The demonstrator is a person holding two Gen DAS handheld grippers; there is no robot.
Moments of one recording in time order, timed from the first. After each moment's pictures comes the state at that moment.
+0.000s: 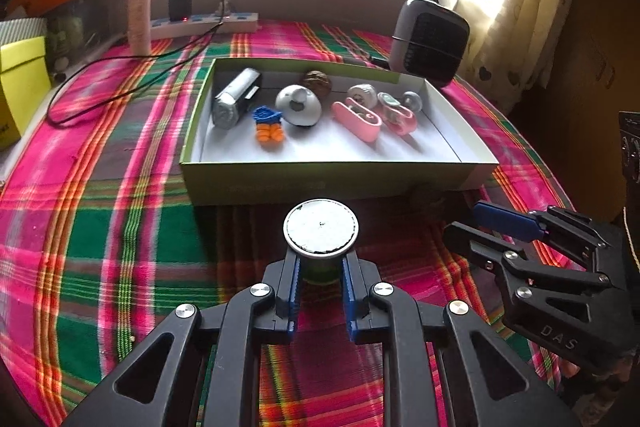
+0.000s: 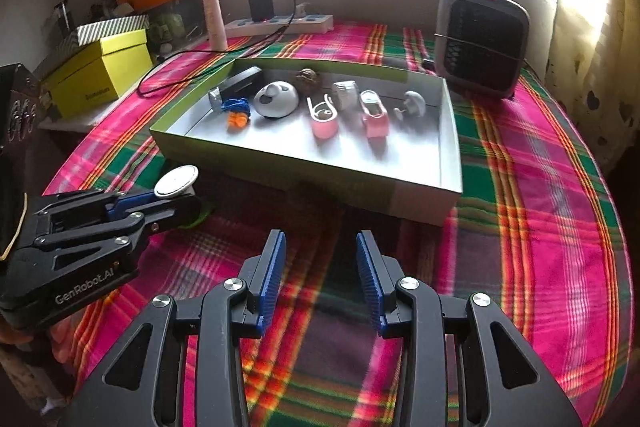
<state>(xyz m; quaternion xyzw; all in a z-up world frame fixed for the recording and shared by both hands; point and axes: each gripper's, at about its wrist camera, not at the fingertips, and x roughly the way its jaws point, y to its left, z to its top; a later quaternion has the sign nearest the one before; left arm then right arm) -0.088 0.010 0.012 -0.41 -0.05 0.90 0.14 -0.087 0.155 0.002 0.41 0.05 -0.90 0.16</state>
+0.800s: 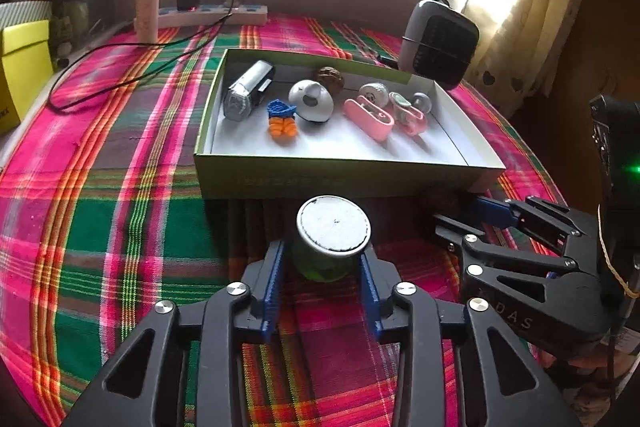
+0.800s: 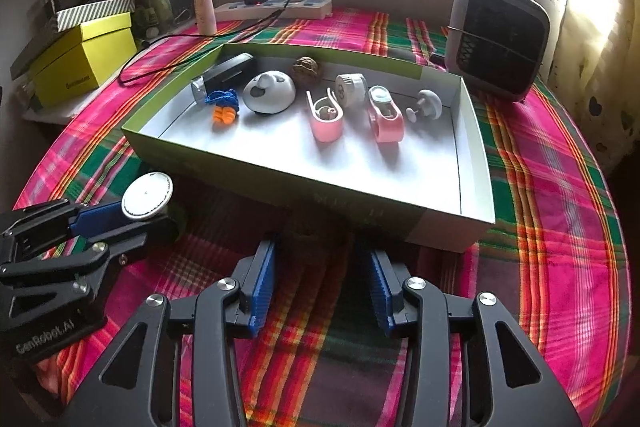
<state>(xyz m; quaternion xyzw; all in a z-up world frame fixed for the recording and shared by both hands) -0.091 0.003 0.010 -0.42 -0.06 0.89 0.14 -0.109 0.143 -0.008 0.43 0.07 -0.89 0.13</state>
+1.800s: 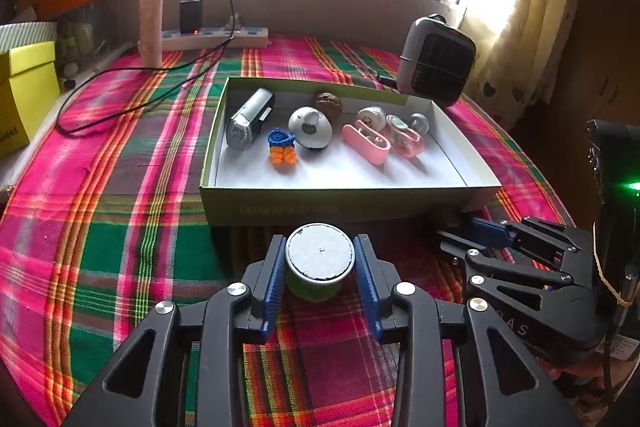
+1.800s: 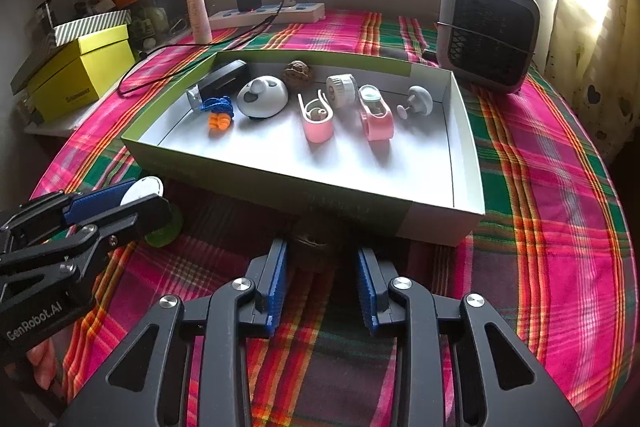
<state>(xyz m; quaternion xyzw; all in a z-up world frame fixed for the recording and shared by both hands) -0.092 0.003 0.022 -0.39 -0.05 0.91 0.13 -0.107 0.149 -0.007 0.43 0.05 -0.89 0.13</state>
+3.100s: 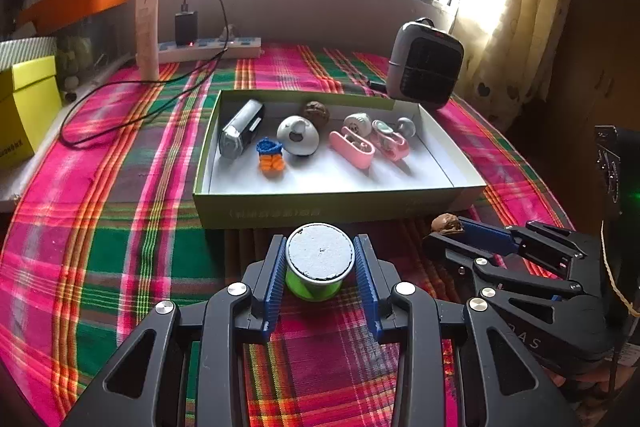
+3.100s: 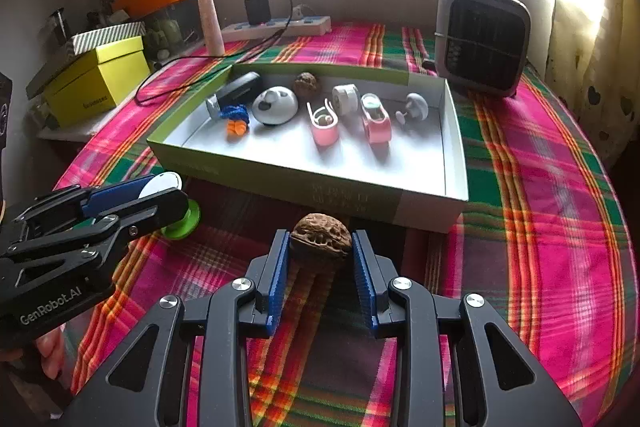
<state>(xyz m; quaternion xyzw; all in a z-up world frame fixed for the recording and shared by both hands) -0.081 0.012 0.034 -0.38 -0.04 0.91 0.13 -0.089 0.157 0.007 0.40 0.03 -0.90 0.15</state>
